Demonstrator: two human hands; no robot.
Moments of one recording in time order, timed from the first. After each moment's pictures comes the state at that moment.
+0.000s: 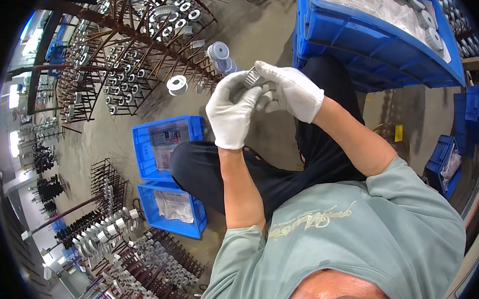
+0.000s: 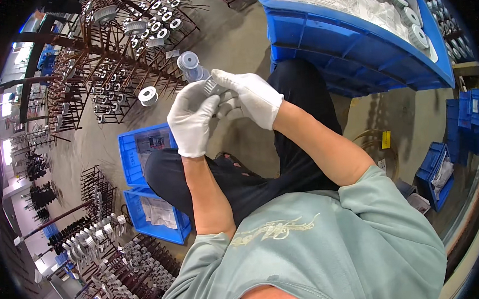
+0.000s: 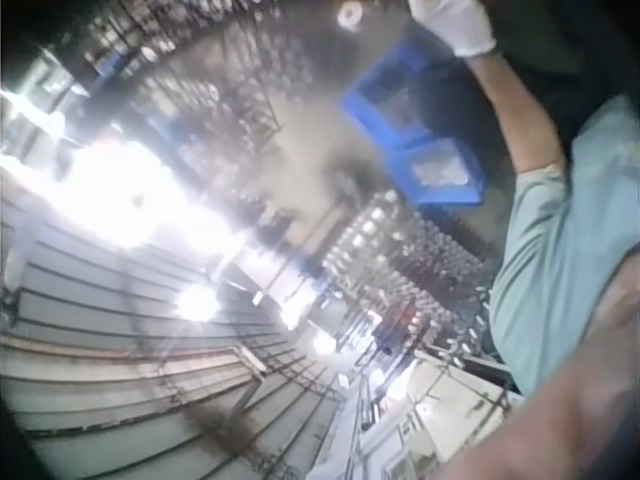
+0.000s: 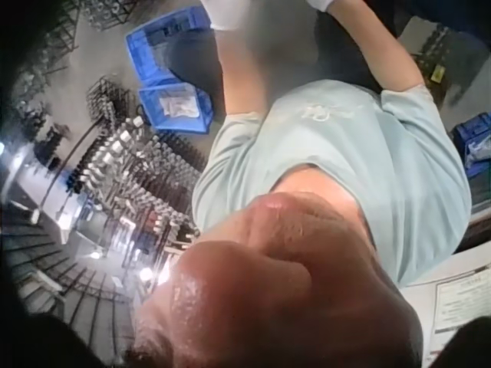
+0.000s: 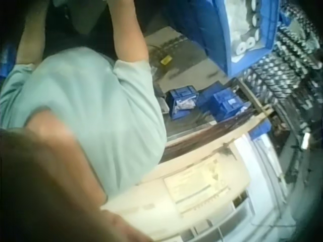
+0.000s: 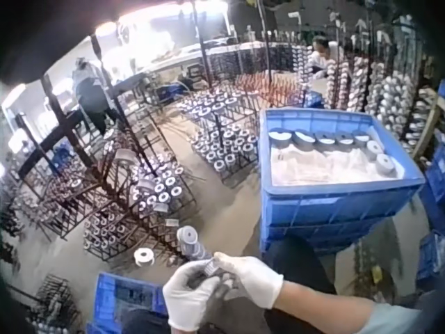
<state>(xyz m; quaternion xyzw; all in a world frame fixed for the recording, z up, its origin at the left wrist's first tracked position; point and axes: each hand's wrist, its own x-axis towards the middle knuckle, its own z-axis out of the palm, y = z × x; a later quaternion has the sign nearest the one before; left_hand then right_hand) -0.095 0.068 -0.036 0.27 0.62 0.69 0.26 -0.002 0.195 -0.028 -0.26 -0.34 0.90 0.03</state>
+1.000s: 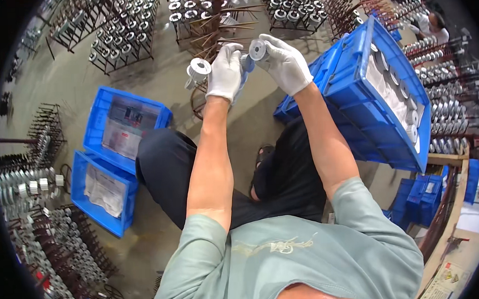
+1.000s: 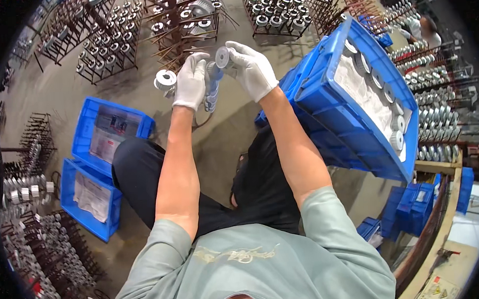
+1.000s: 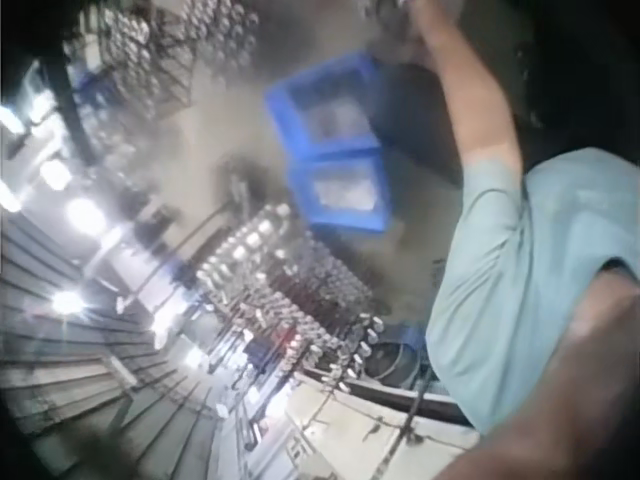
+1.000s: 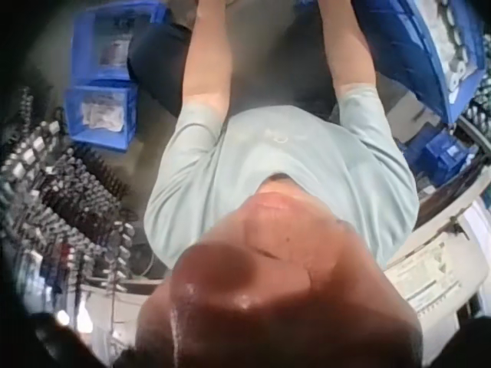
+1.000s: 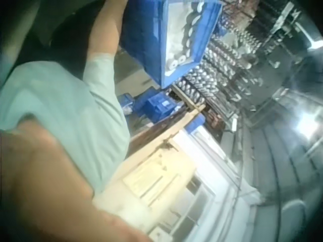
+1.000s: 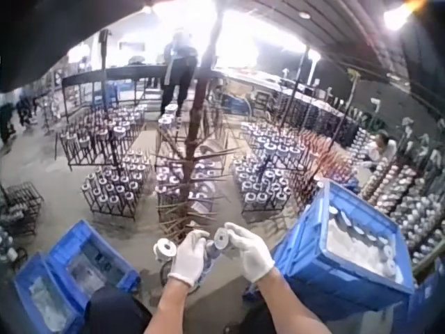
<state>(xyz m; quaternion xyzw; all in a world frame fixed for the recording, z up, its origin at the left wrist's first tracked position) -0.196 0.136 -0.107 0.22 0.68 0.69 0.07 -0.118 0.277 -0.059 -0.12 -0.45 0.88 0.11</state>
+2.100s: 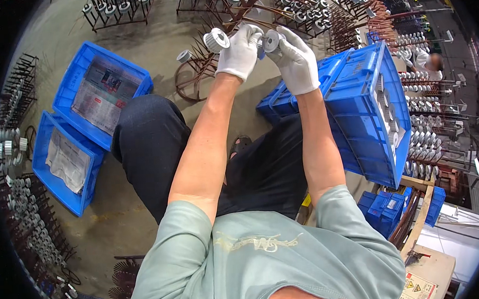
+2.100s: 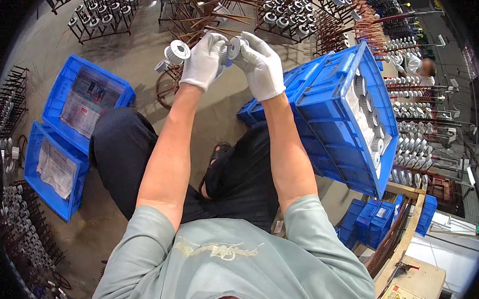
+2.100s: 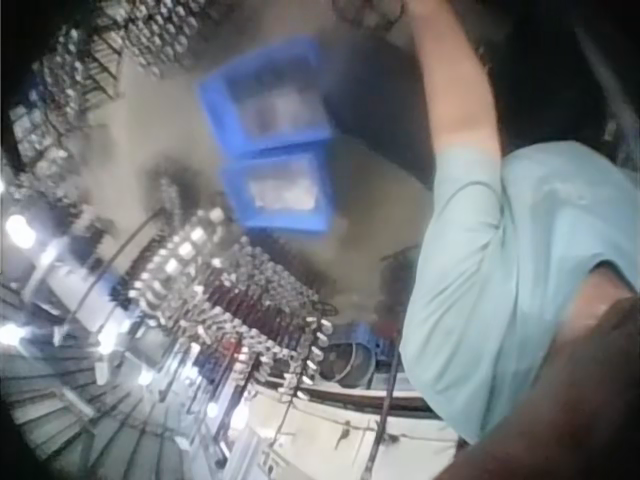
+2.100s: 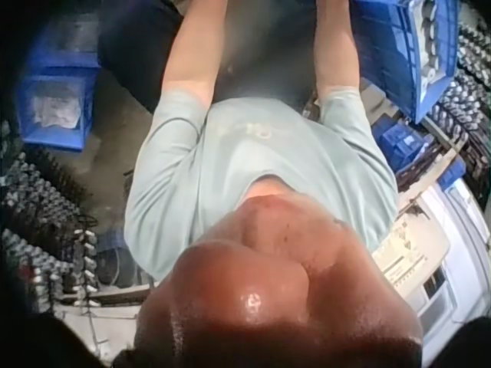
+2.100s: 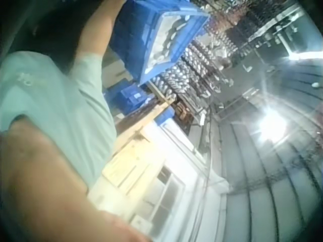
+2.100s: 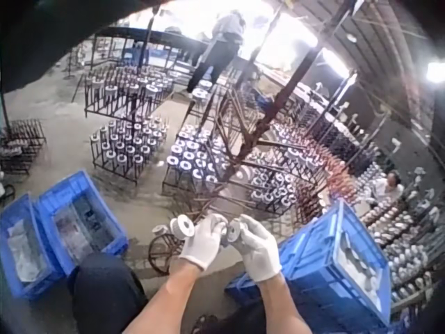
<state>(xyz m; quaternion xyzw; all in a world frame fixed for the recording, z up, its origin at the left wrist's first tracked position) -0.192 0.151 -0.113 0.18 0.71 0.68 0.06 -0.112 0.264 -0.052 -0.11 -0.55 0.81 0.14</state>
